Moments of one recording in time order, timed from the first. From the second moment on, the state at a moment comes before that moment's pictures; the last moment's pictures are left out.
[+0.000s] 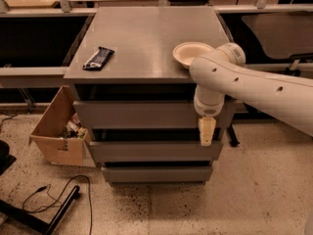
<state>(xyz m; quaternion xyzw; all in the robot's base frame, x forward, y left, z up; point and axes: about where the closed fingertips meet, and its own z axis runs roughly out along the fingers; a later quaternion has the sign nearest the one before) 0.615 -0.172 0.699 -0.67 0.73 -0.10 0.07</state>
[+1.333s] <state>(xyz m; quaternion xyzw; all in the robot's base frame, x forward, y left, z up) 0.607 -0.174 0.688 -0.65 0.75 -0.05 0.09</state>
